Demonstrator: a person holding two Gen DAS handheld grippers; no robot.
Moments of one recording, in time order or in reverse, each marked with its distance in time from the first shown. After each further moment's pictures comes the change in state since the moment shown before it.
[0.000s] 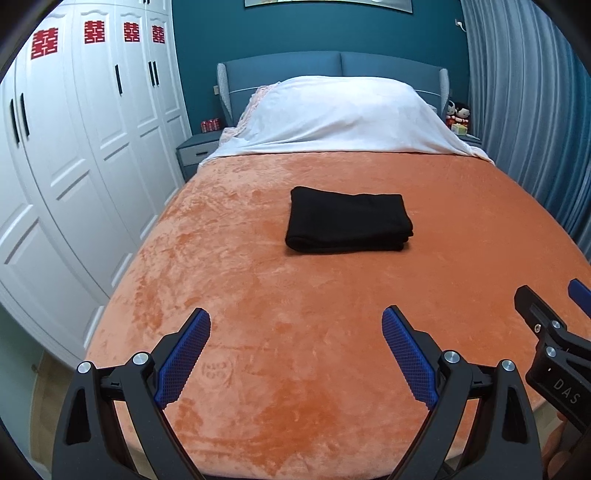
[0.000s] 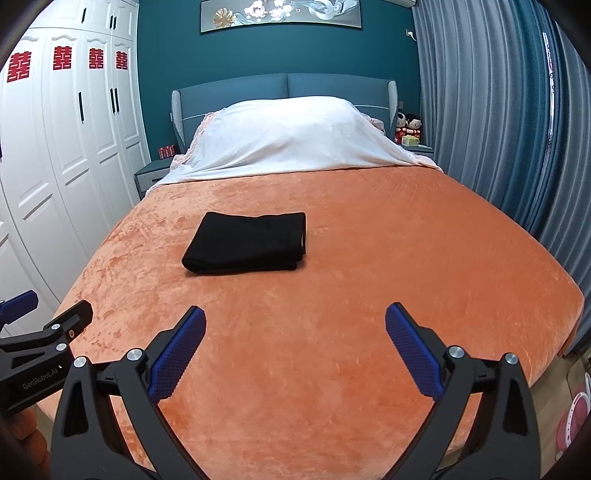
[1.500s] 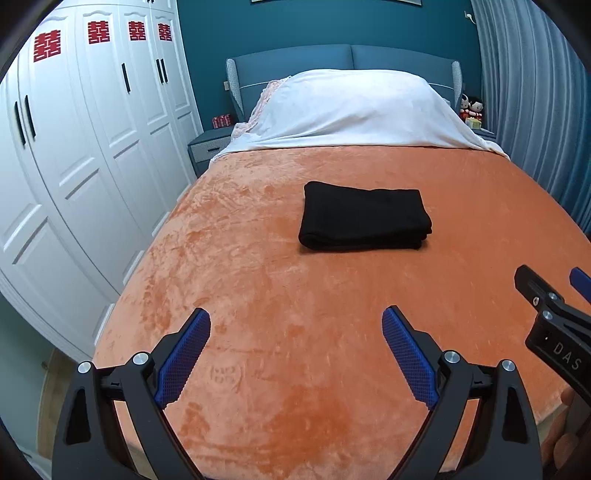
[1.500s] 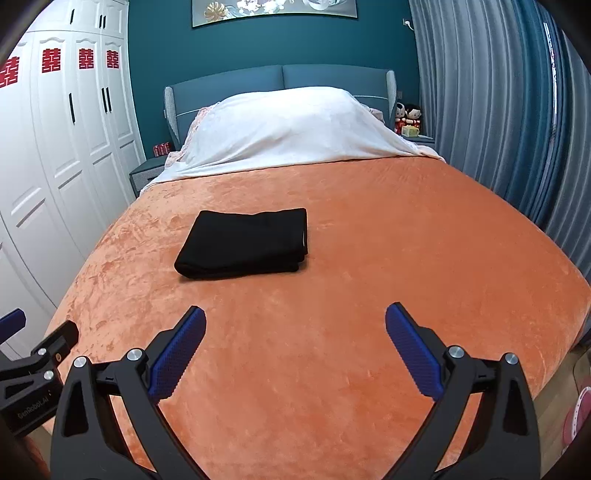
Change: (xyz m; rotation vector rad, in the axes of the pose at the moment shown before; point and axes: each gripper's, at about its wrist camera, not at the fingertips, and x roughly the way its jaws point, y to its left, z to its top) left arm 0.016 -0.002 0.005 0.003 0.016 0.076; right arm 0.039 0.005 0.009 0.028 0.025 -0.003
